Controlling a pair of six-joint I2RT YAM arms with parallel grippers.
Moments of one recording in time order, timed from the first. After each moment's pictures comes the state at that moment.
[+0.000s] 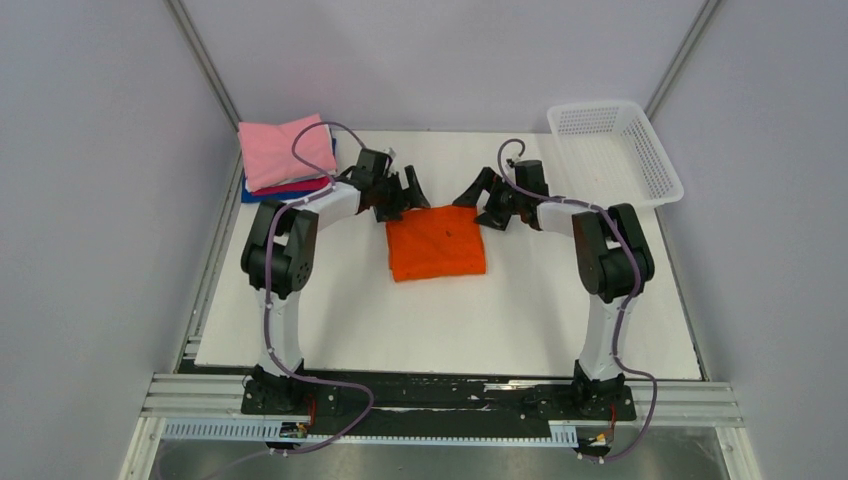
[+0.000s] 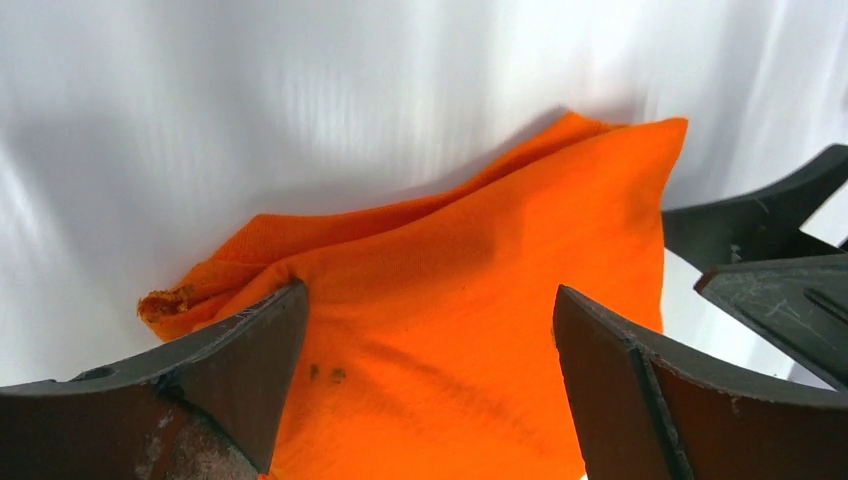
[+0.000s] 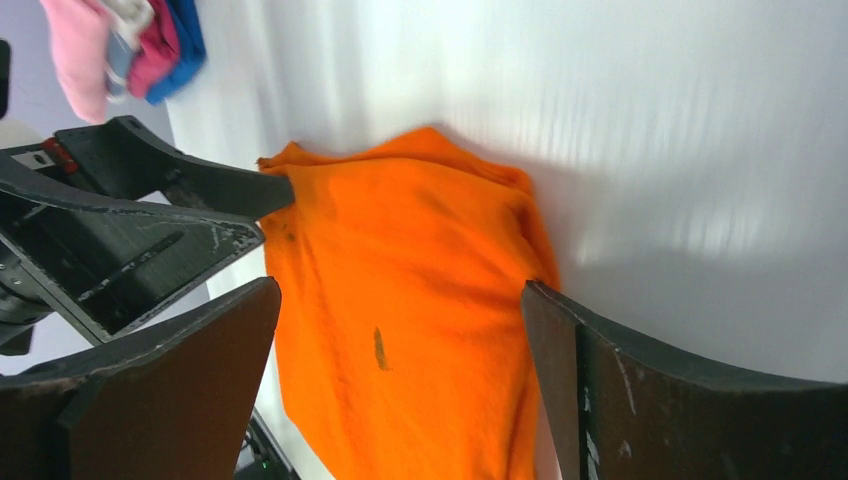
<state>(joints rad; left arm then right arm) -0.37 1.99 1.33 -0.19 0.28 -0.63 0.26 1.95 1.12 0.14 -0.51 0.79</state>
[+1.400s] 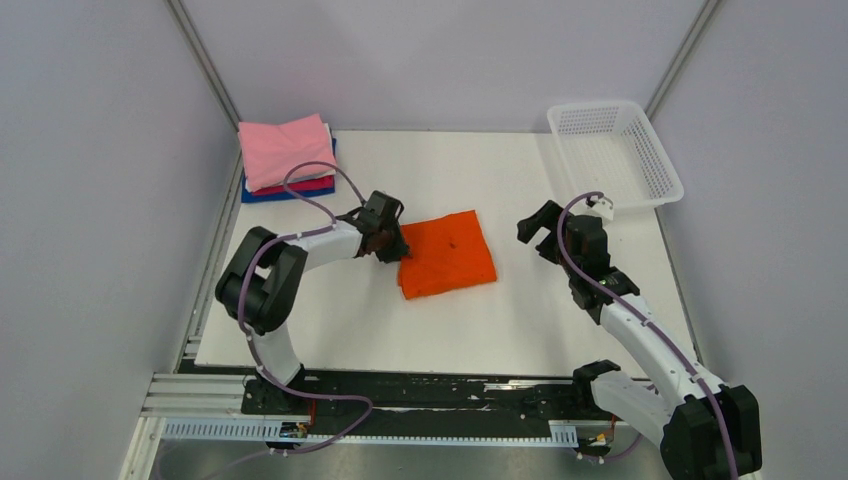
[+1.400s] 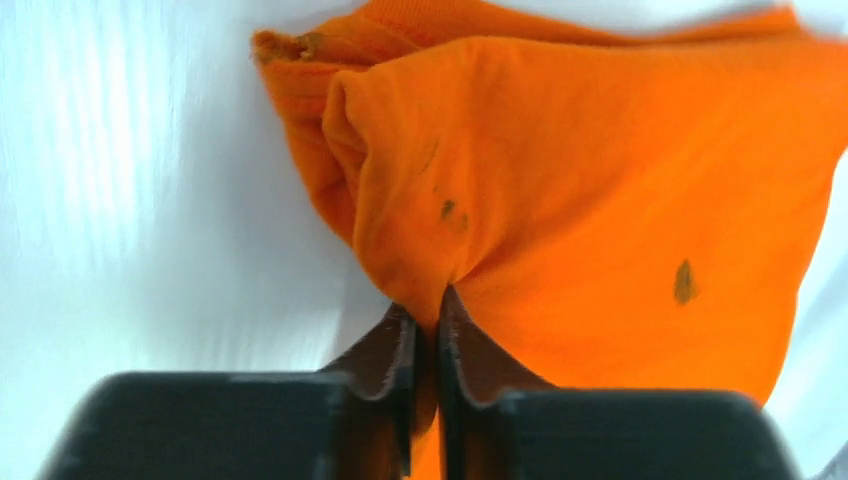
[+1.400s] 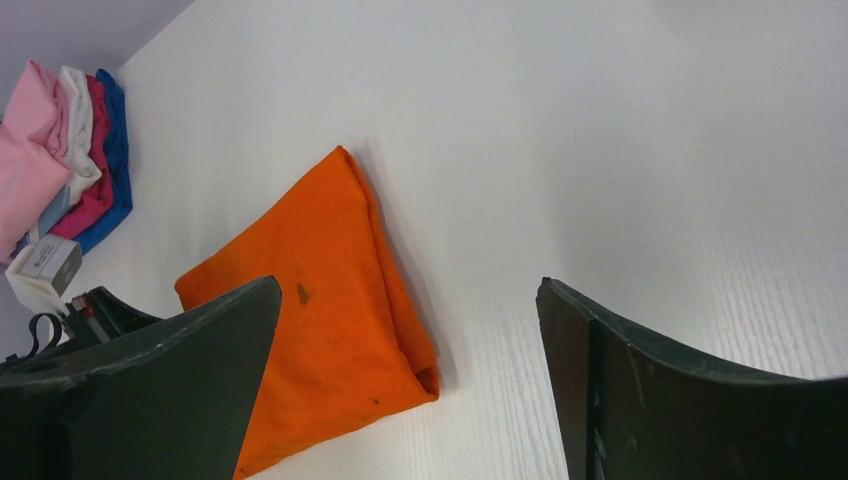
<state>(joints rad) -0.53 1.78 1.02 -0.21 0.02 -0.86 0.30 0.97 0.60 -0.09 0.17 0.71</state>
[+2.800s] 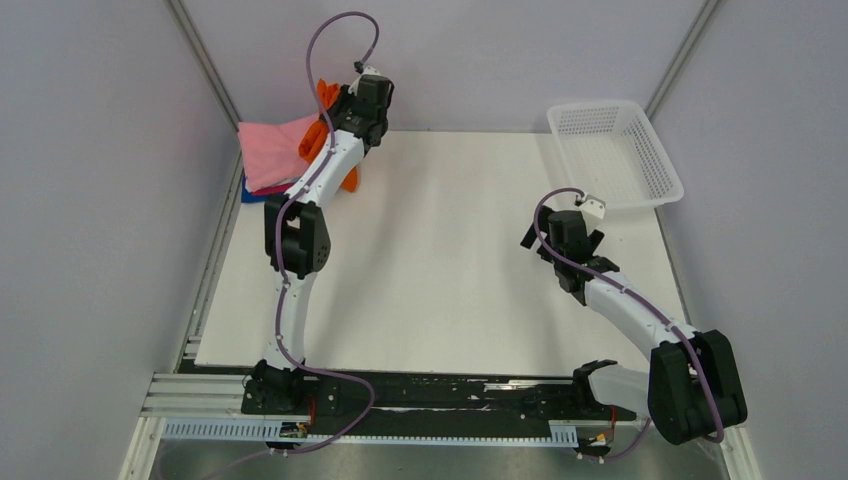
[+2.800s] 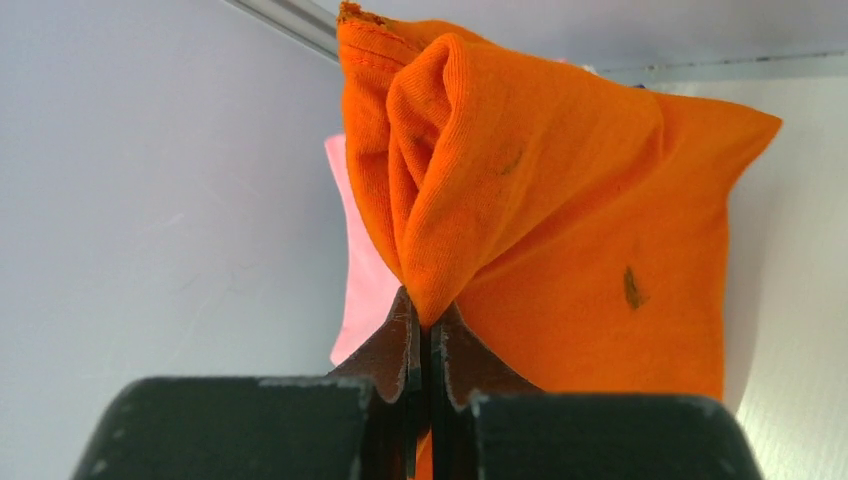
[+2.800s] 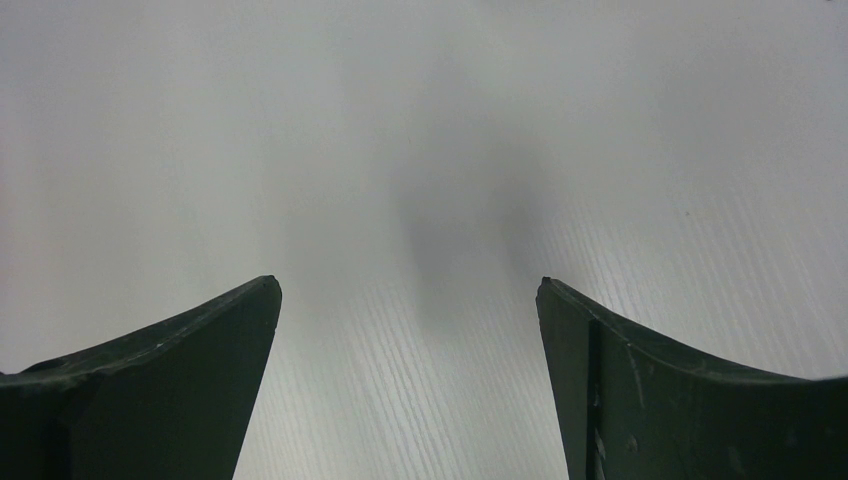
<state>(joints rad) -0.34 2.32 2.25 -0.45 -0.97 0.33 0.29 1.19 0.62 -0.09 0.39 0.59</state>
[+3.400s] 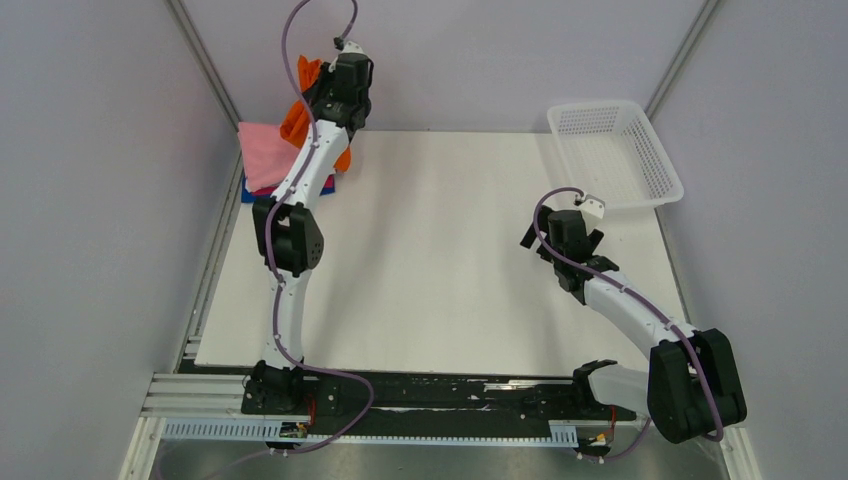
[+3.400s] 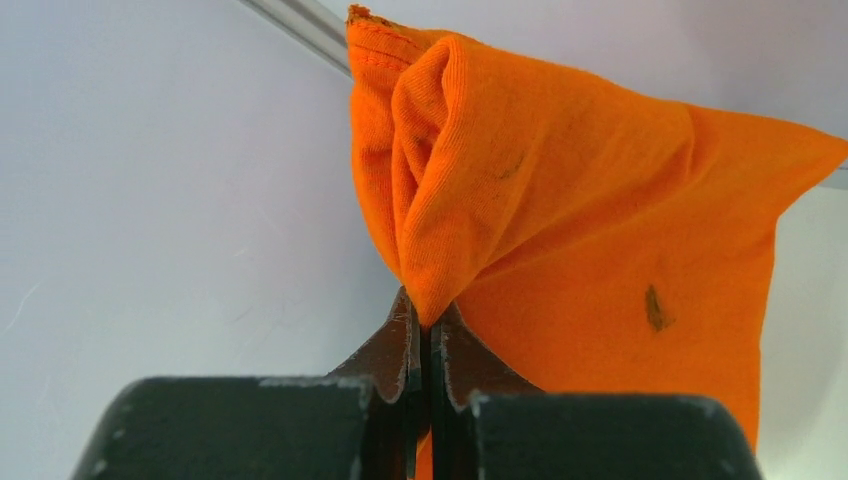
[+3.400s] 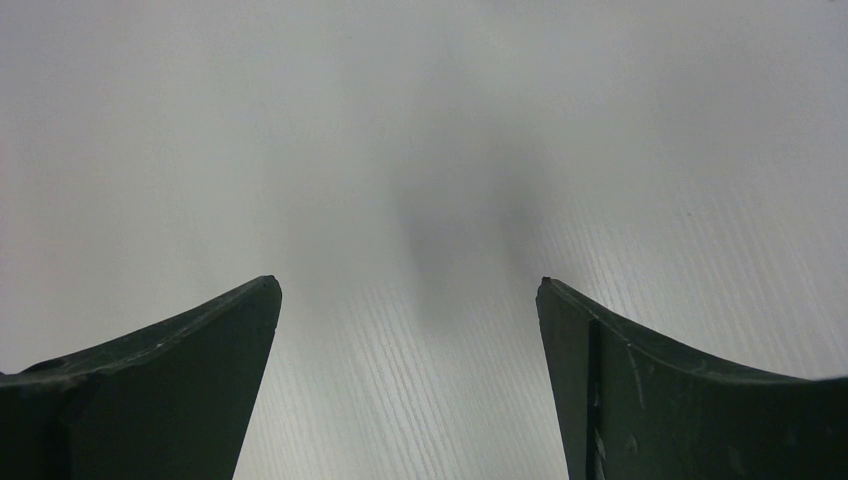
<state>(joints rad) -0.28 2.31 2.40 -0.44 -0.94 0.41 0.29 1.20 0.63 -0.09 0.39 0.59</state>
